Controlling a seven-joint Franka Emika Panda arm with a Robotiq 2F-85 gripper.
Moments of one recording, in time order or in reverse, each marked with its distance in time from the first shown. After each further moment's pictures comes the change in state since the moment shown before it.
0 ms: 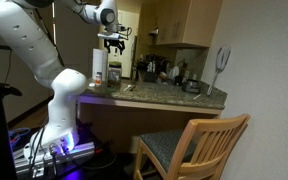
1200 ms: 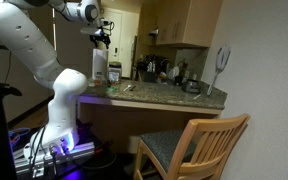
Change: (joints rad) arm 0.023 -0.042 0.216 0.007 0.024 0.089 0.278
